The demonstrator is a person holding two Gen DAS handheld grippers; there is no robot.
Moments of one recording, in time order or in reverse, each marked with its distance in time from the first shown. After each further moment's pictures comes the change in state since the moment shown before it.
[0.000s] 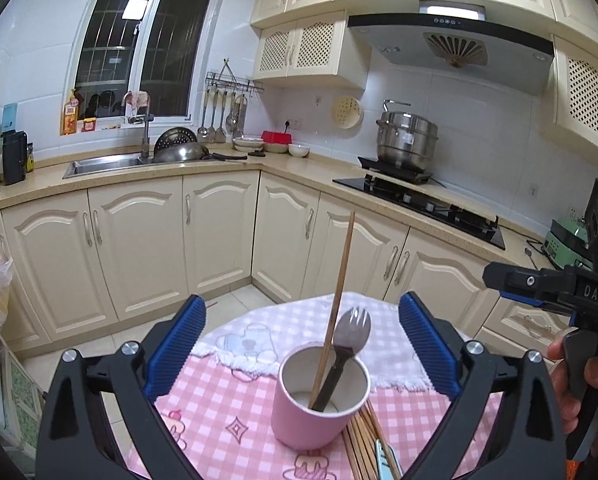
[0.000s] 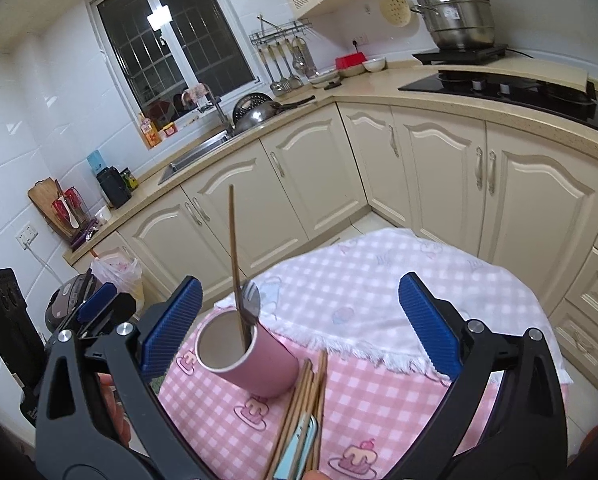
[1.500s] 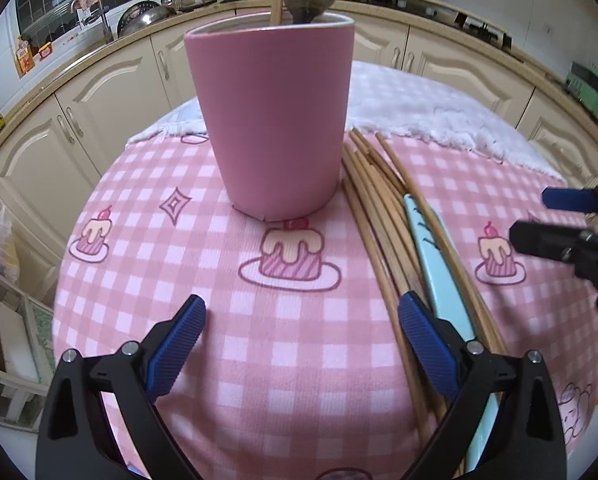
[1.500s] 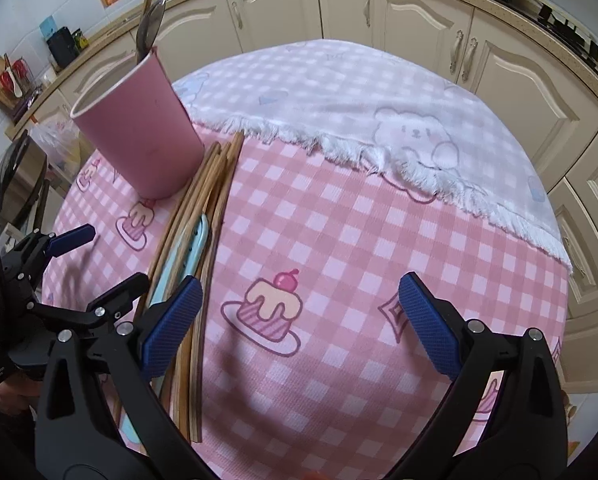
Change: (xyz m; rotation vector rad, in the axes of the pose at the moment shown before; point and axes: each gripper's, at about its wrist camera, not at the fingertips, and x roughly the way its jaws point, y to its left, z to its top) left arm 0.063 -0.029 -0.166 0.152 0.577 0.051; right arm 0.051 -0.035 -0.142 -0.163 0.469 -0.212
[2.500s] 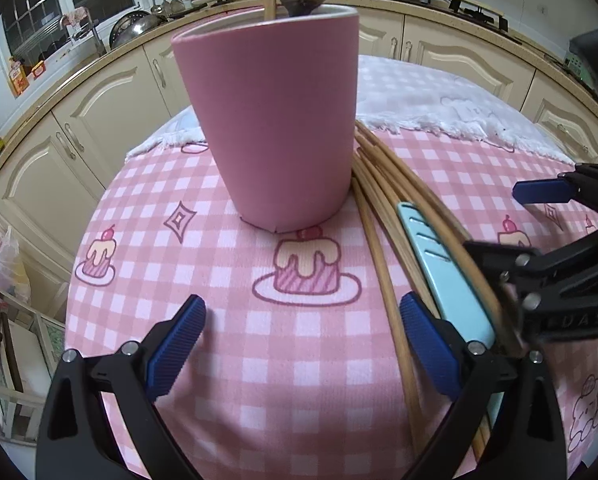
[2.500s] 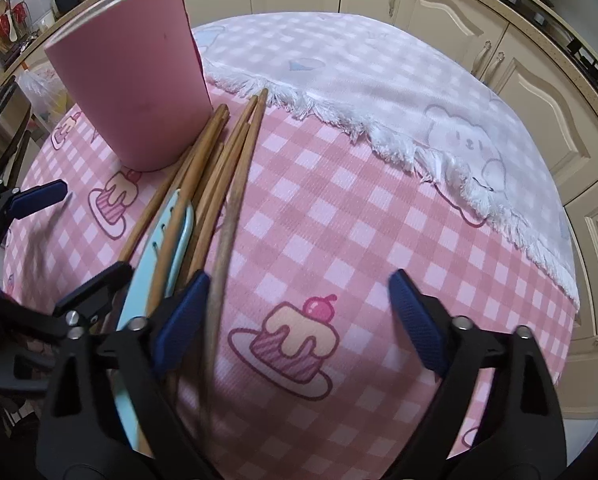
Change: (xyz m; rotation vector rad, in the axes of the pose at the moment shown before) left arm 0.009 0.001 0.010 0.082 0.024 0.043; right arm 0.040 0.032 0.017 -0.103 0.080 -0.086
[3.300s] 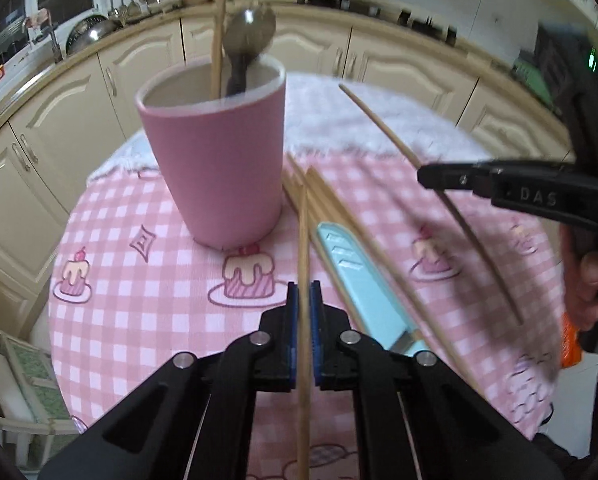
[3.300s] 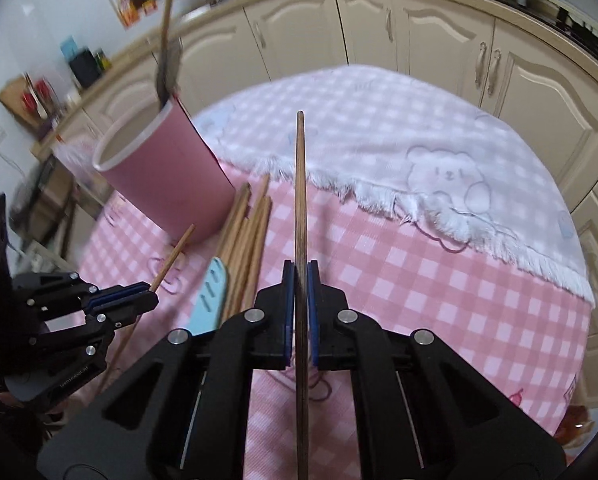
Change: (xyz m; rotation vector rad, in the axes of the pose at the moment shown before) left arm -0.044 0.000 0.008 0.028 -0.046 -0.226; right arm -0.054 -0.043 0.003 0.155 -0.197 0.226
